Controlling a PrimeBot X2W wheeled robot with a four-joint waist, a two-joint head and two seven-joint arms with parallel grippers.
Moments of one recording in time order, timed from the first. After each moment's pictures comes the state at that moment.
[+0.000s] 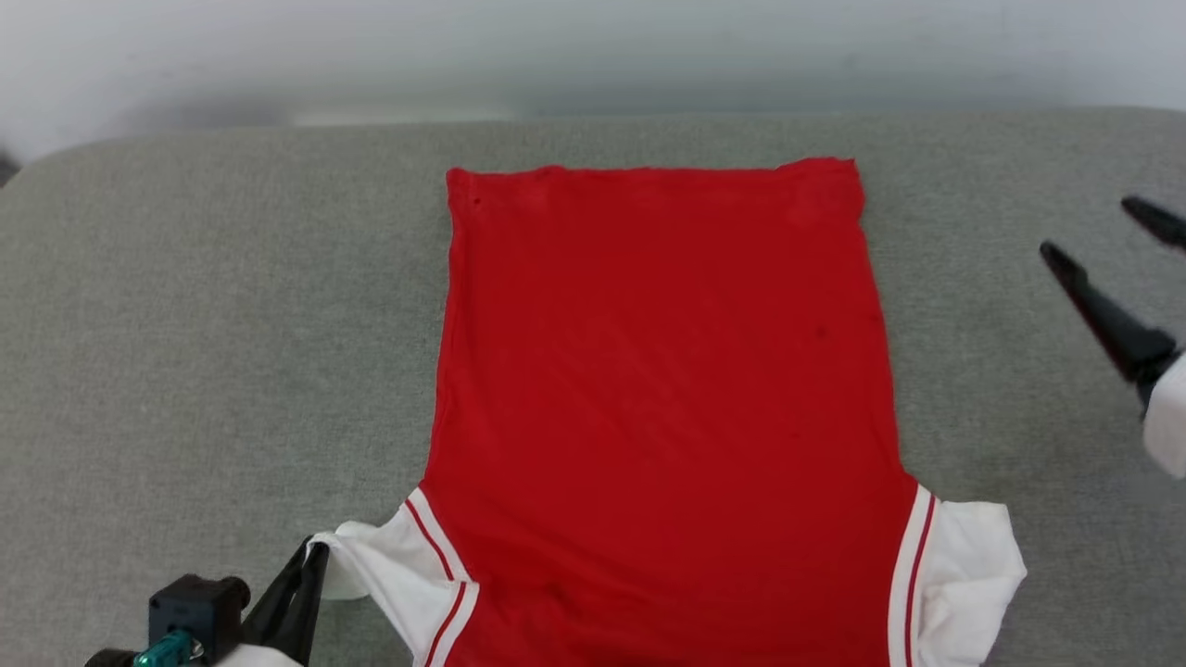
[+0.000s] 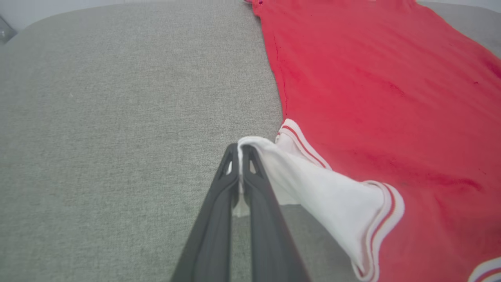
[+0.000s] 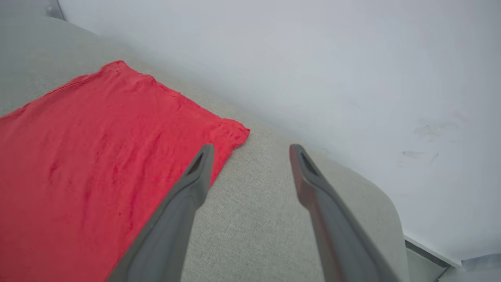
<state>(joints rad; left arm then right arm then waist) 0.01 0.80 -0.68 -0.12 -0.88 0.40 -0.26 -0.30 -0.70 0.18 -0.19 0.47 0.13 0.36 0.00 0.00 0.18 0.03</state>
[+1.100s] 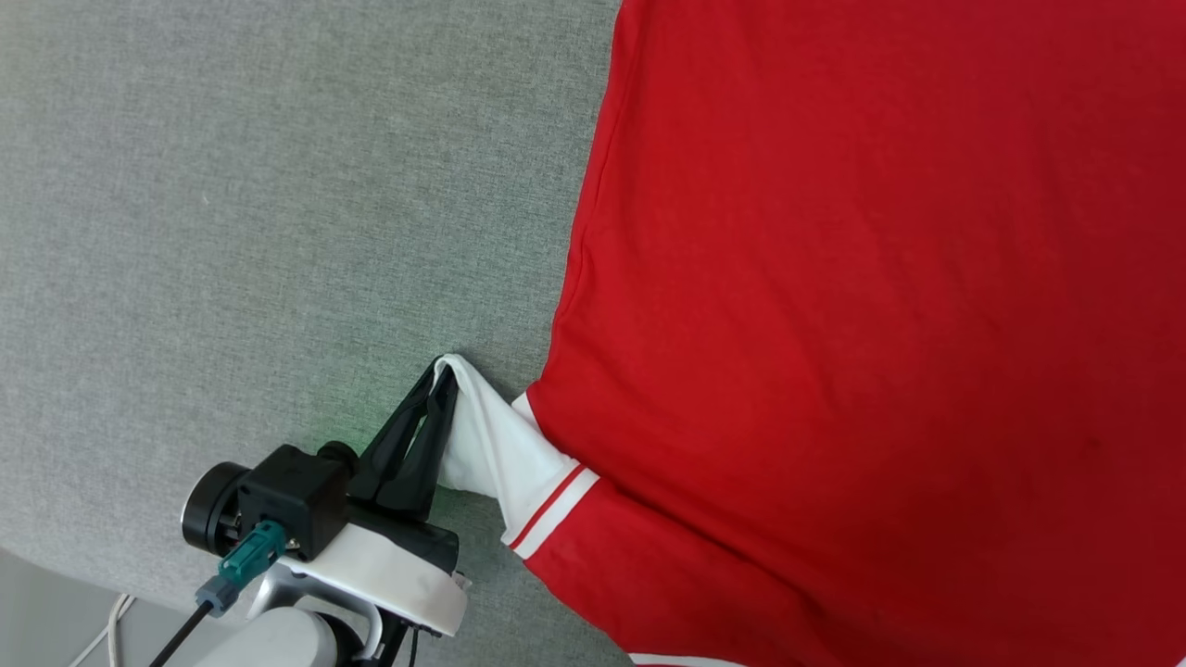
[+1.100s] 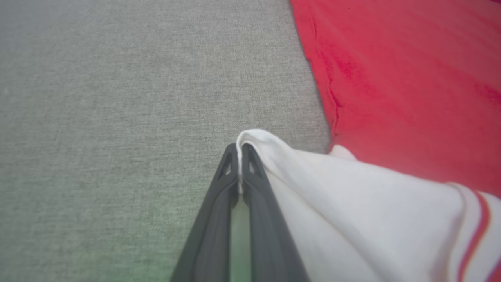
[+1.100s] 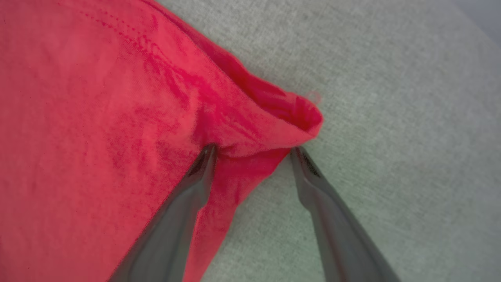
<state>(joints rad) -0.29 0.63 -0.72 -0.20 -0.69 0.35 -0.26 -1.22 -0.77 0.50 0.37 0.71 0.13 1.22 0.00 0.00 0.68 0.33</state>
